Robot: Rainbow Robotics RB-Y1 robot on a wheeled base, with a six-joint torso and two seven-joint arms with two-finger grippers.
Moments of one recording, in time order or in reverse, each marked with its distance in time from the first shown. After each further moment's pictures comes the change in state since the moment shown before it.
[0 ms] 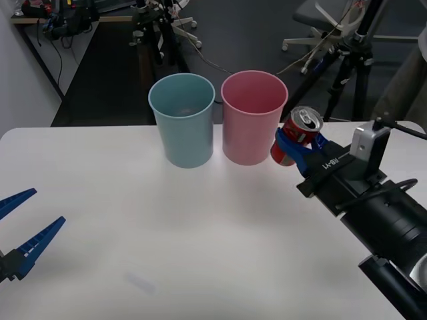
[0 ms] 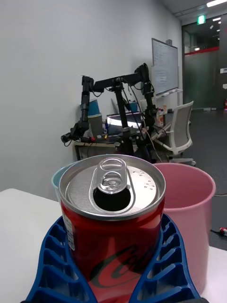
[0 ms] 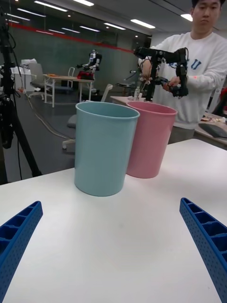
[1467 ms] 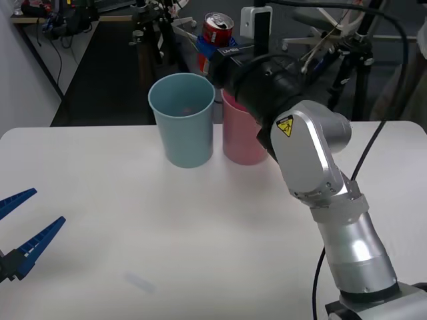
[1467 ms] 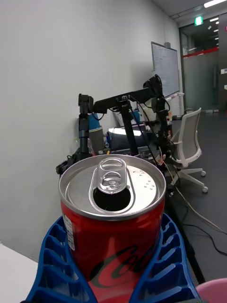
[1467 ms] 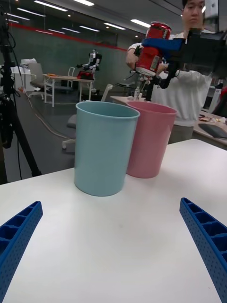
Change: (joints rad) right arm -0.787 0.309 0.037 0.621 0.711 -0.001 -0.529; left arm 0.000 0.000 0.000 0.000 0.000 0.000 0.000
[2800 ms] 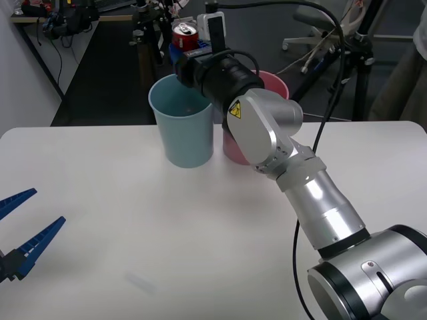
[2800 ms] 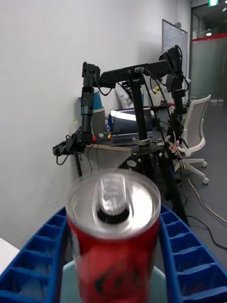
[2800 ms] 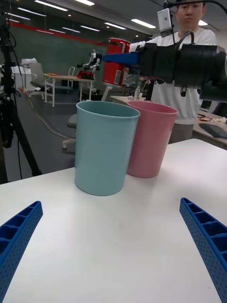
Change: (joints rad) right arm -0.233 0.023 0.048 0.421 -0.015 0.160 0.051; left arm 0.000 0.000 0.000 0.000 0.000 0.000 0.000
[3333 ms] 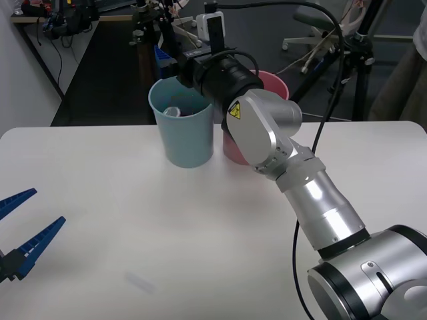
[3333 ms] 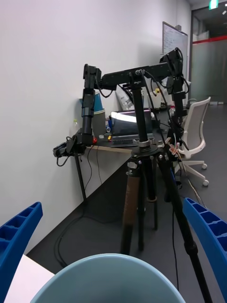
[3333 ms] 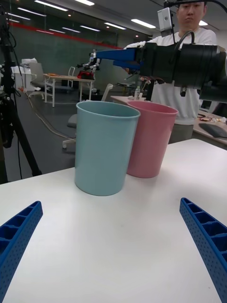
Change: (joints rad) right arm 0.000 0.000 0.004 0.000 -0.005 0.009 0.007; left arm 0.000 0.000 0.000 0.000 0.000 0.000 0.000
